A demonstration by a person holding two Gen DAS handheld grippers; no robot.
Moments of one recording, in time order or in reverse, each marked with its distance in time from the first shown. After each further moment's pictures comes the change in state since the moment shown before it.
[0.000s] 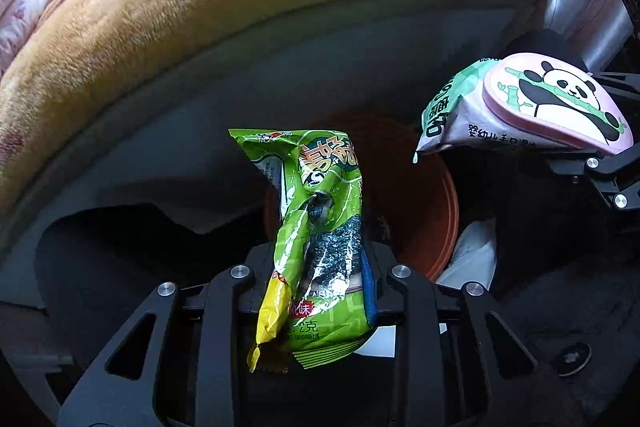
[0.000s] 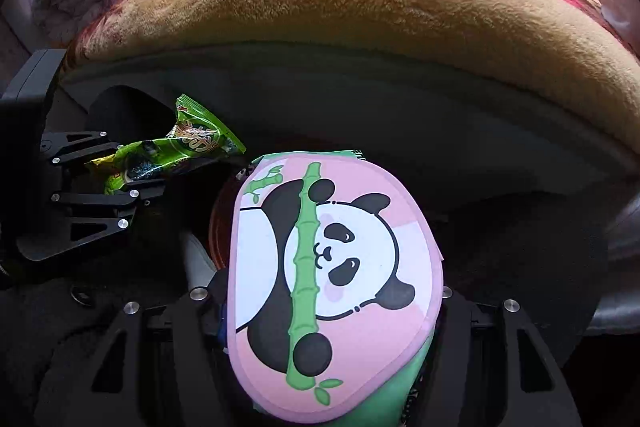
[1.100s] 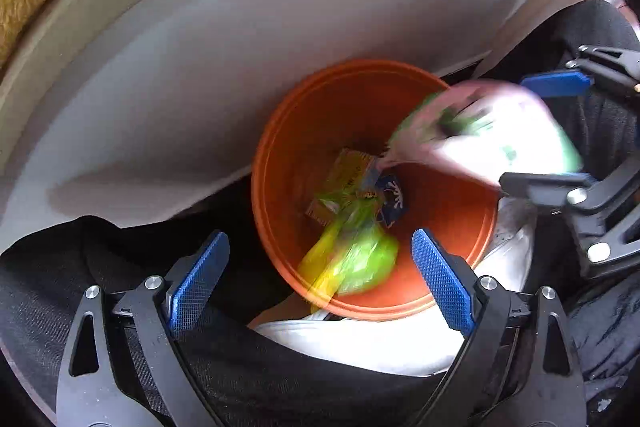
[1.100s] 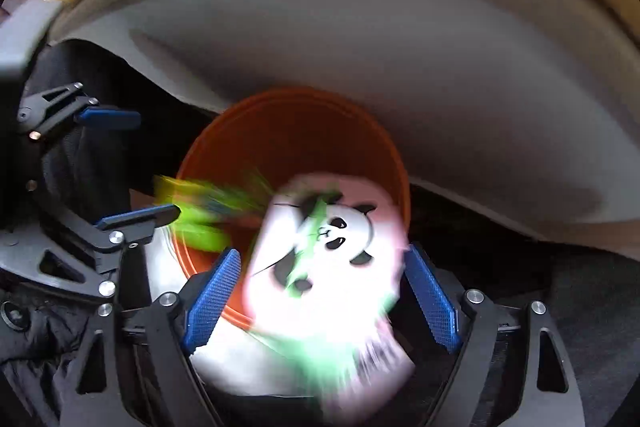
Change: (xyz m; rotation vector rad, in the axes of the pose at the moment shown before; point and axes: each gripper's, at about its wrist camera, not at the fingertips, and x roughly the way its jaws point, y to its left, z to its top) left arm 0.071 0.017 0.018 0.002 0.199 -0.013; right arm 0.086 -0.002 0.028 -0.066 0.196 0.038
